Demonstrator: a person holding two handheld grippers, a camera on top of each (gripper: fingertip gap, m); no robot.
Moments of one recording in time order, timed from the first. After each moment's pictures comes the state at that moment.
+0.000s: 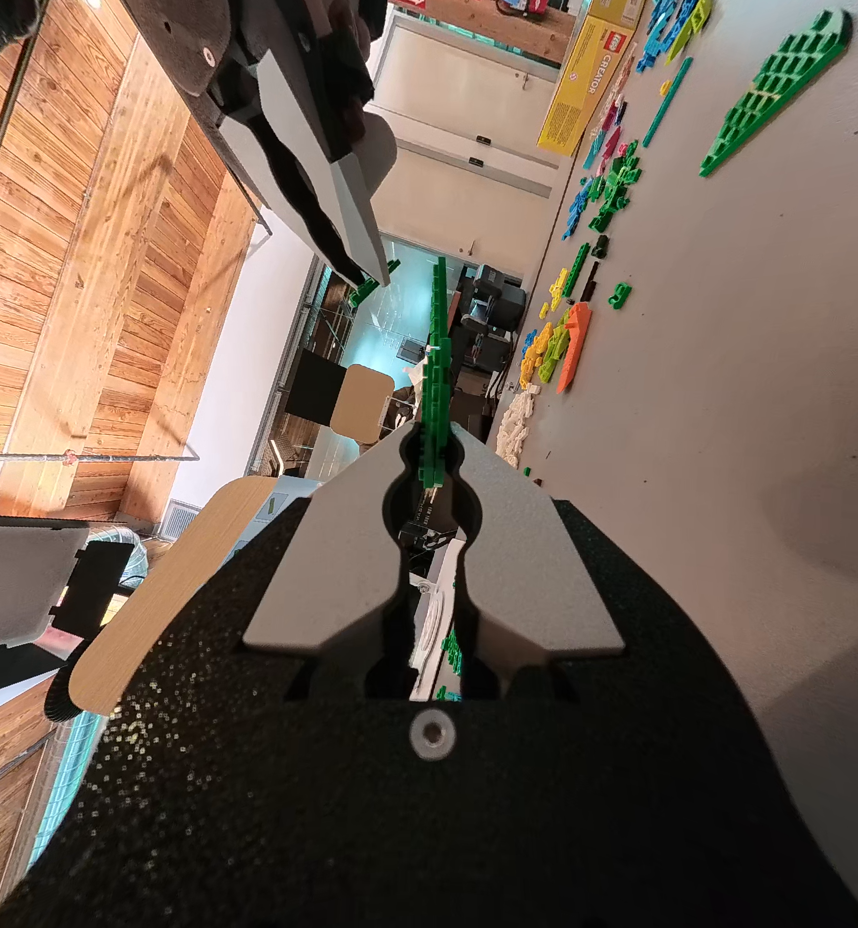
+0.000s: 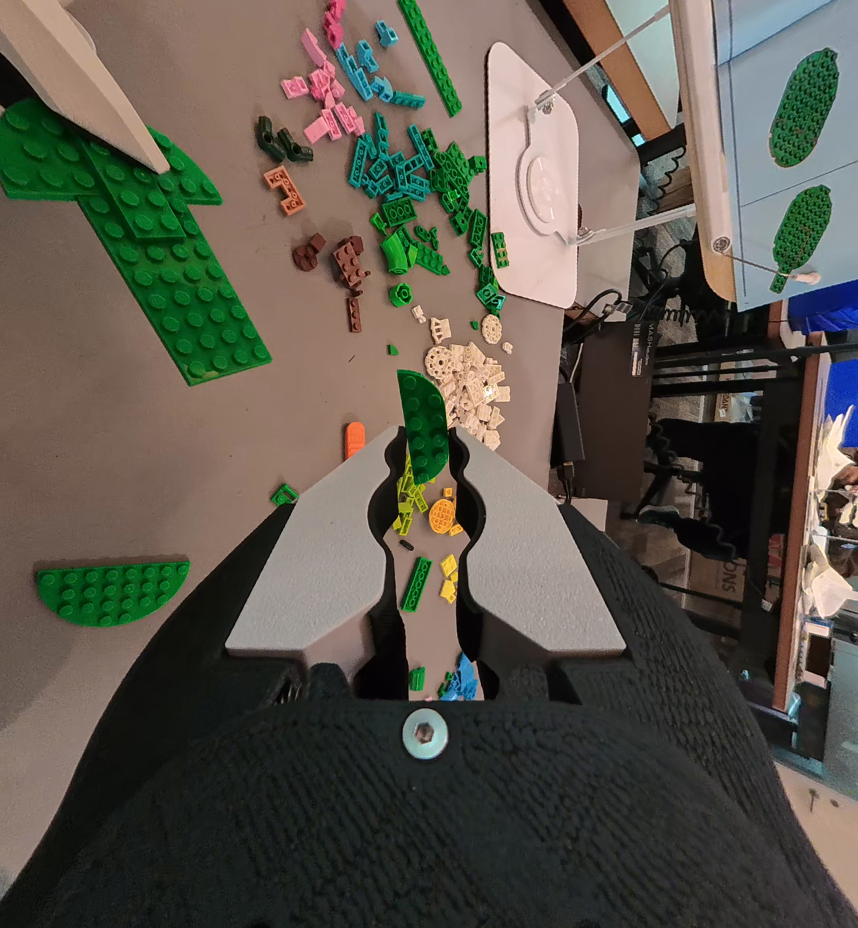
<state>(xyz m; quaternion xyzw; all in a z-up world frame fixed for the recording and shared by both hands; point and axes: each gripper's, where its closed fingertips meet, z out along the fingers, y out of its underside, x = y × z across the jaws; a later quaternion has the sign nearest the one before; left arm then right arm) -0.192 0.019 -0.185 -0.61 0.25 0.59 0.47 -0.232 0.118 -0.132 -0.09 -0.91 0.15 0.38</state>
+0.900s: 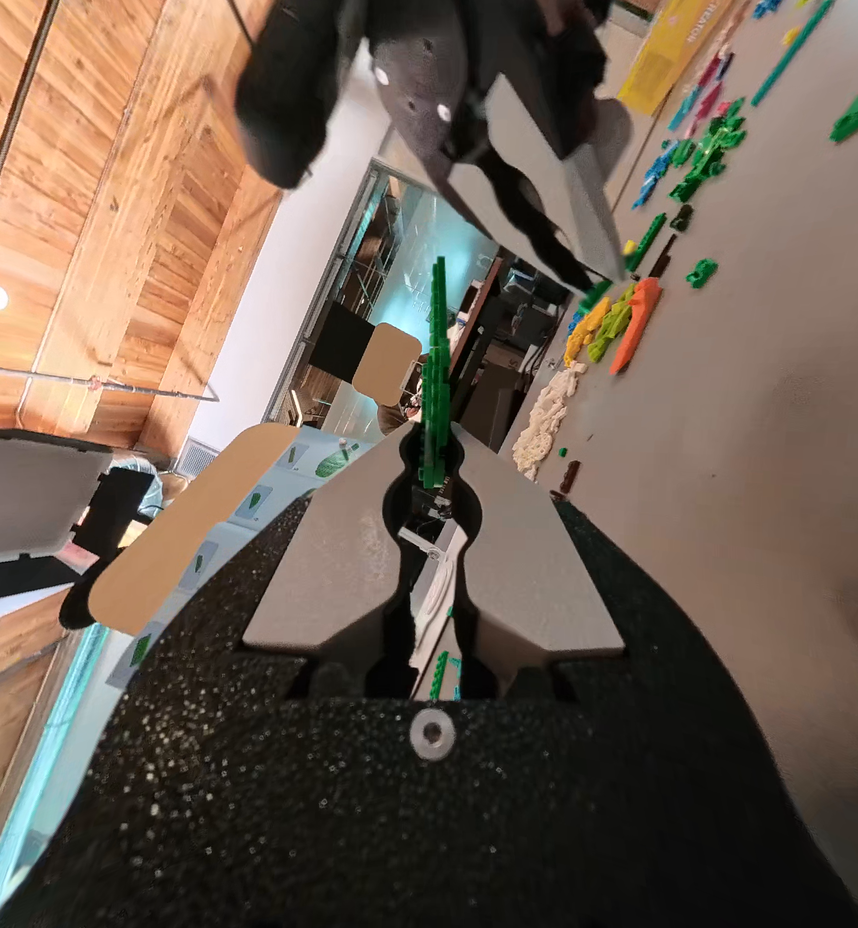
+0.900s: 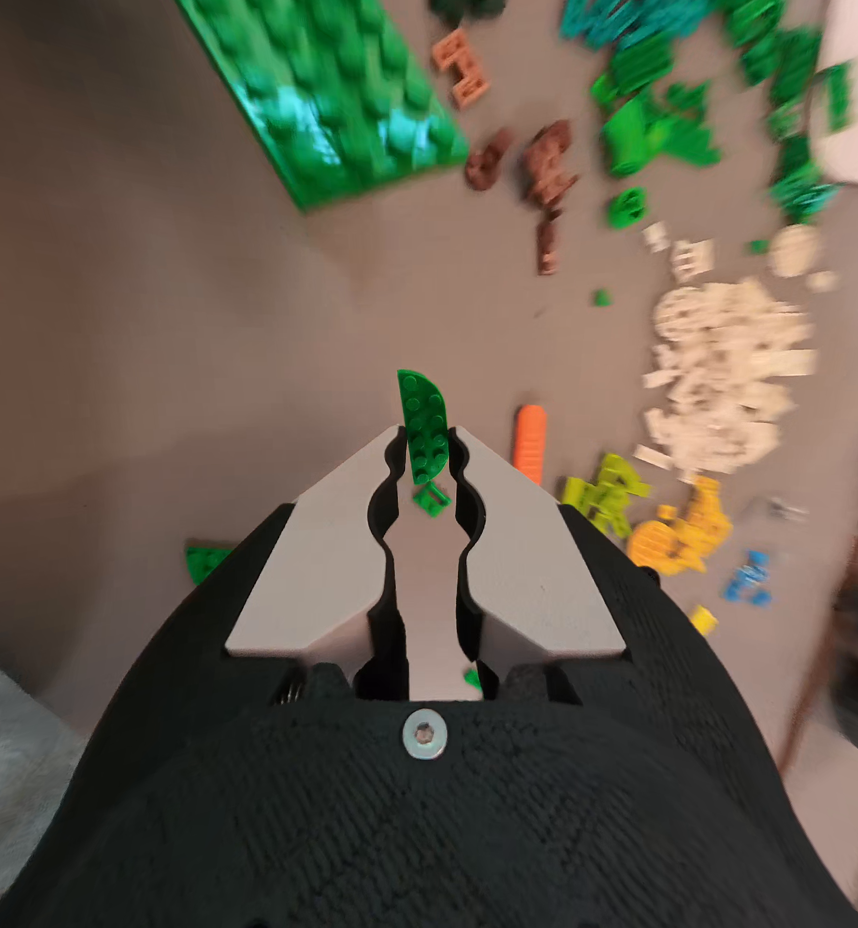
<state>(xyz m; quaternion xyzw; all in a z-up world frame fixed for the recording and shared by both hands) -0.212 0.004 -0.170 -0.61 0.18 0.61 0.48 -0.216 0.114 -0.232 -0.15 -0.96 0.16 0.14</state>
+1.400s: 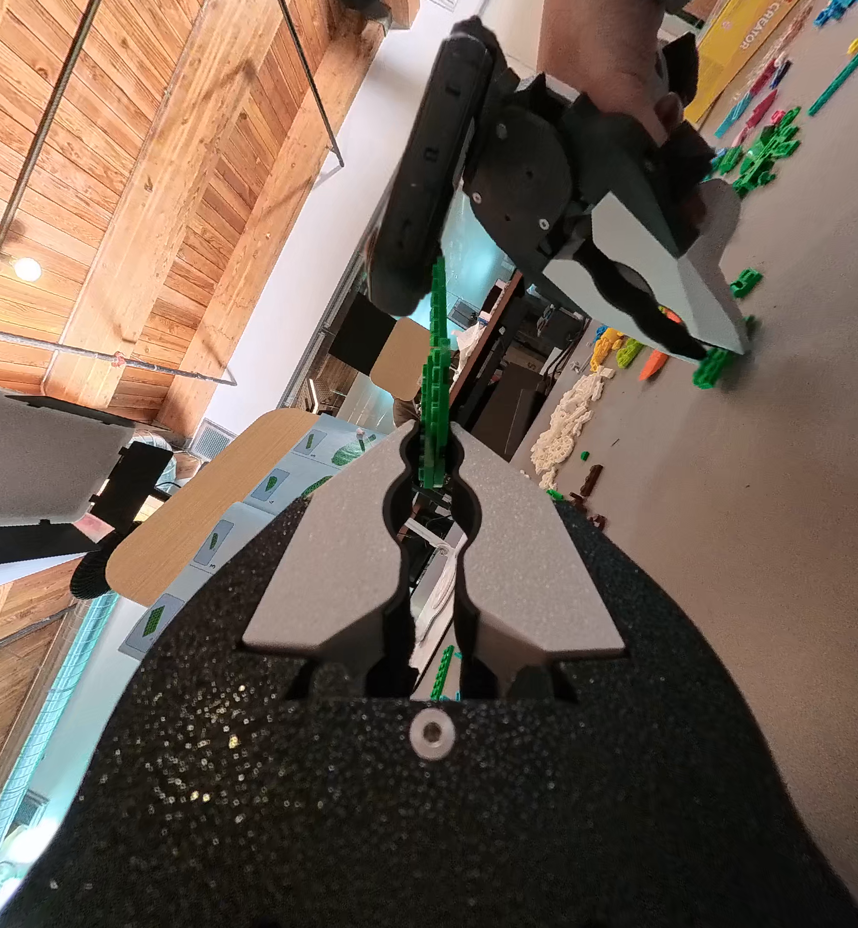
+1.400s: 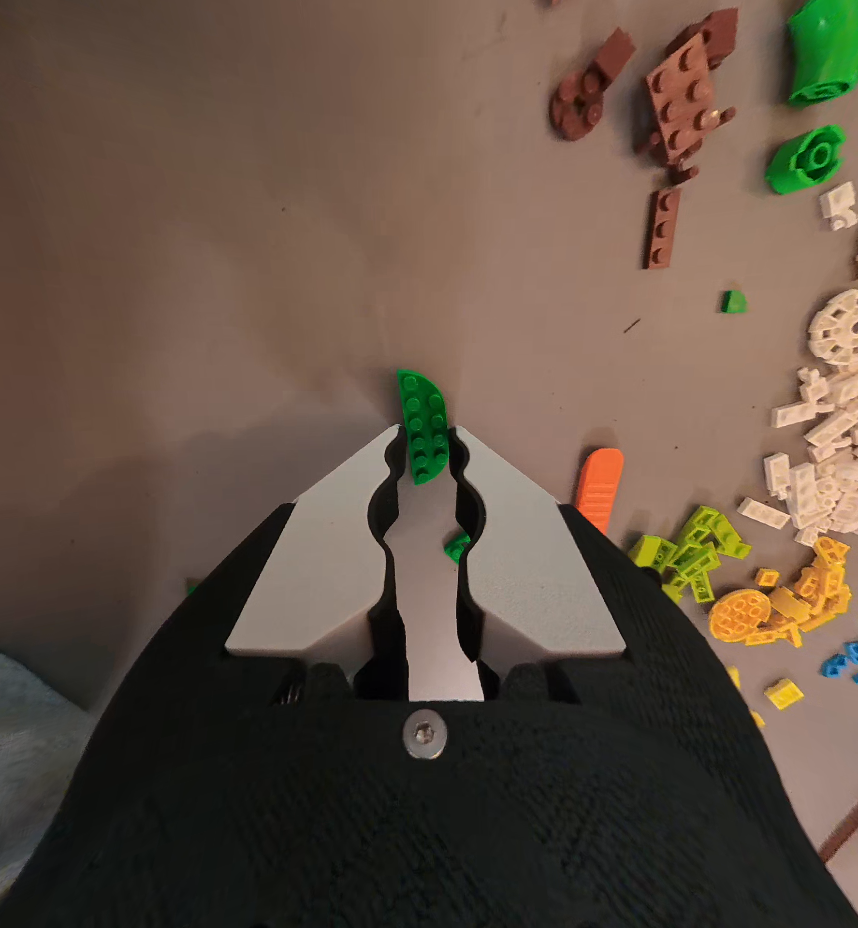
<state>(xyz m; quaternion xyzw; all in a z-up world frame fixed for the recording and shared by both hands) -0.215 -0.005 -0.159 -0.59 0.15 0.61 0.50 -0.214 0.102 -0.279 -0.16 -0.98 0.10 0.06</state>
